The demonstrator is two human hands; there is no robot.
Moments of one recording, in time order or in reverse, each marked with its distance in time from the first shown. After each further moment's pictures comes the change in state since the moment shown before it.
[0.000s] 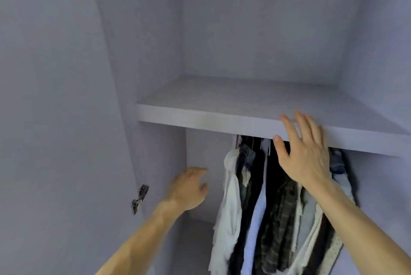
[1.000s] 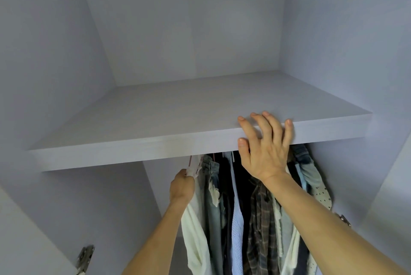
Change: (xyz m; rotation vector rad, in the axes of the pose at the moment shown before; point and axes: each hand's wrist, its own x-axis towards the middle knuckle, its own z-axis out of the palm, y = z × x) left_hand 0.169 0.061 0.080 -0.611 0.031 -0.275; right_hand 0.044 0.045 0.089 -0.216 0.522 -0.004
